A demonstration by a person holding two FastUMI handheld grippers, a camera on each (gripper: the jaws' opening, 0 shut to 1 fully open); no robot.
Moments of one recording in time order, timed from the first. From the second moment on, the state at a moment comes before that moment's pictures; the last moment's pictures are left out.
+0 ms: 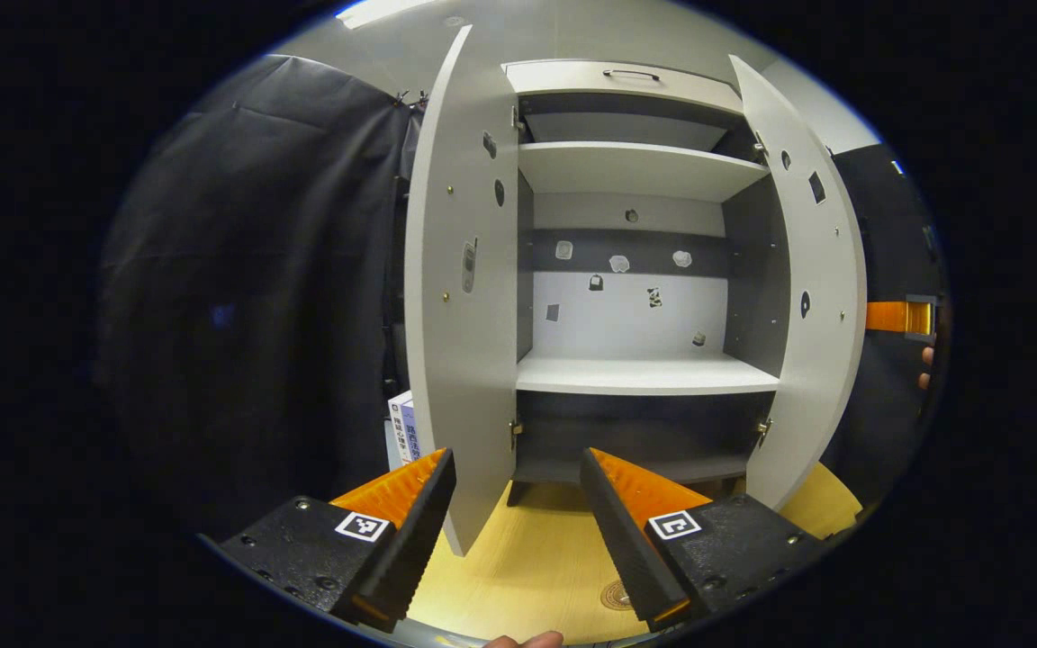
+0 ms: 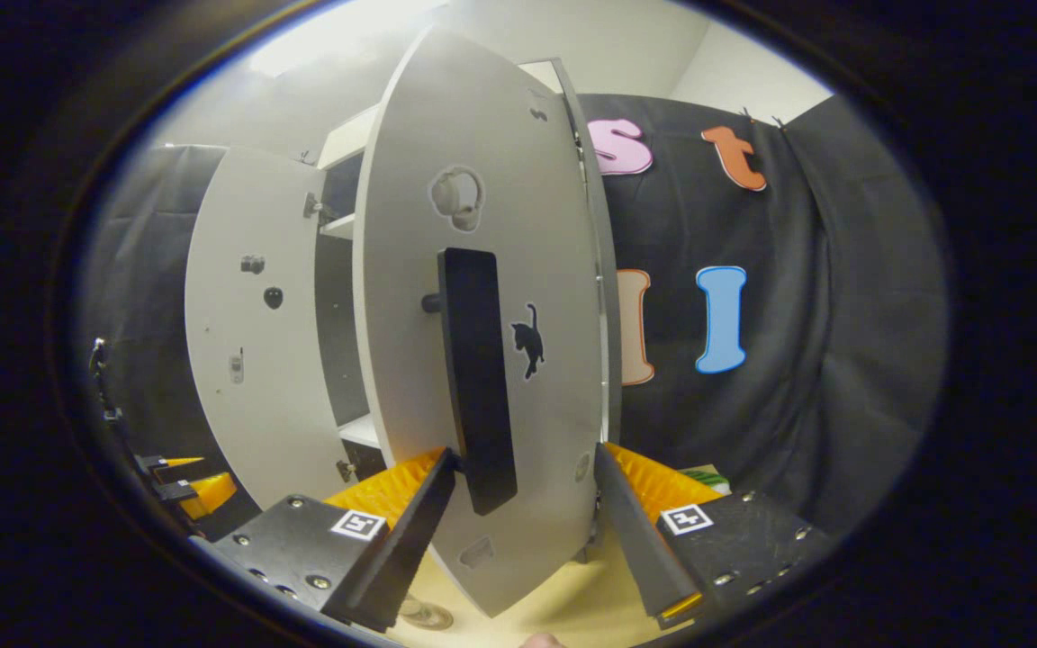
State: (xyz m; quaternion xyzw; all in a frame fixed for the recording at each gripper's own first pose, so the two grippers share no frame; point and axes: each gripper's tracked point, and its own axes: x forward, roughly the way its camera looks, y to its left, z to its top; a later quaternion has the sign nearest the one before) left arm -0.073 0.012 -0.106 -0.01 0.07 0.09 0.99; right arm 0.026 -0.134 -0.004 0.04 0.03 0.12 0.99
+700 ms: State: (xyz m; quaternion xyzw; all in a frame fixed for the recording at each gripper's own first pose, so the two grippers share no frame) left arm -0.091 0.103 -0.071 -0.01 0.05 0.17 0.98; right arm 0.101 -0.035 -0.007 0.02 0.01 0.14 0.99
